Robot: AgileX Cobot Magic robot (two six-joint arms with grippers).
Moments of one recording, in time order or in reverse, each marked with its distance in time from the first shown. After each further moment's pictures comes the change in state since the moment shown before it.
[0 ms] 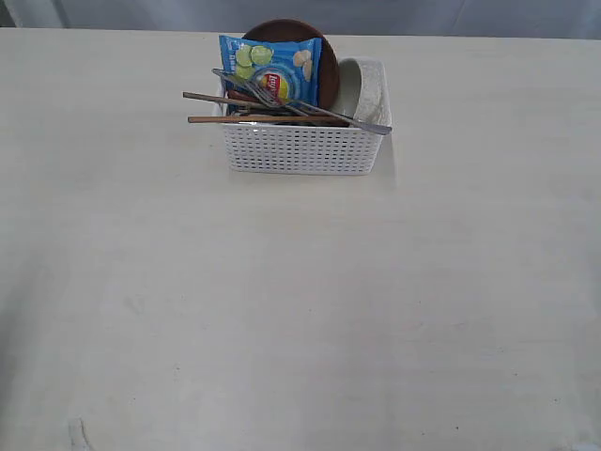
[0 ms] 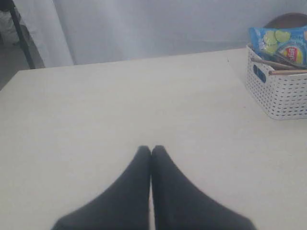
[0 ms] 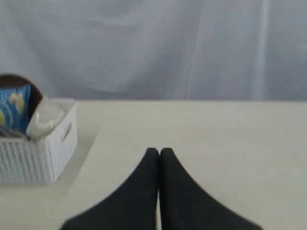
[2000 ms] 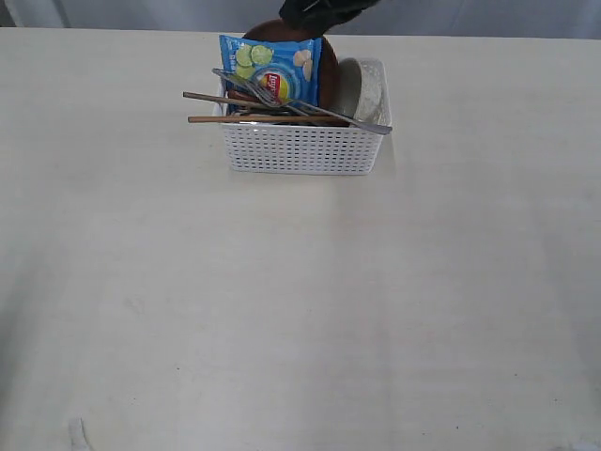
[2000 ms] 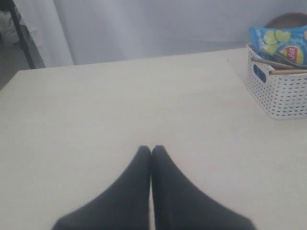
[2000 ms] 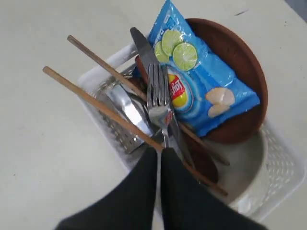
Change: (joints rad) left arm 0.000 0.000 0.000 0.000 0.000 0.000; right arm 0.469 1.934 -1.760 0.295 0.775 -0.591
